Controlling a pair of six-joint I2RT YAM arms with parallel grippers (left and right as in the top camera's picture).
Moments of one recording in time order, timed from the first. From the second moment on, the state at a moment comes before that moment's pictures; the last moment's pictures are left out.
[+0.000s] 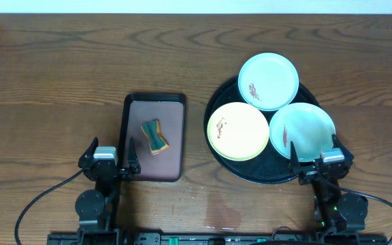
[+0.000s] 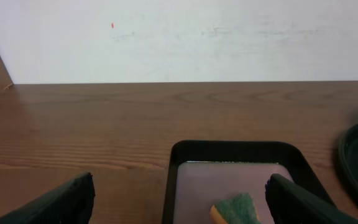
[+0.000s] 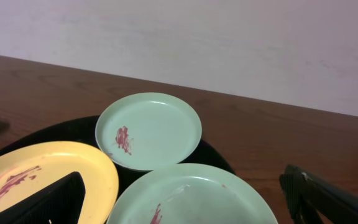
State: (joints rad) left arm 0.03 0.01 0.01 -0.10 0.05 0.01; right arm 0.03 0.01 0.01 -0.06 -0.11 -0.13
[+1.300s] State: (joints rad) left arm 0.03 0.01 0.01 -0.08 0.11 -0.05; right arm 0.03 0.01 0.01 -0.06 -0.11 -0.13
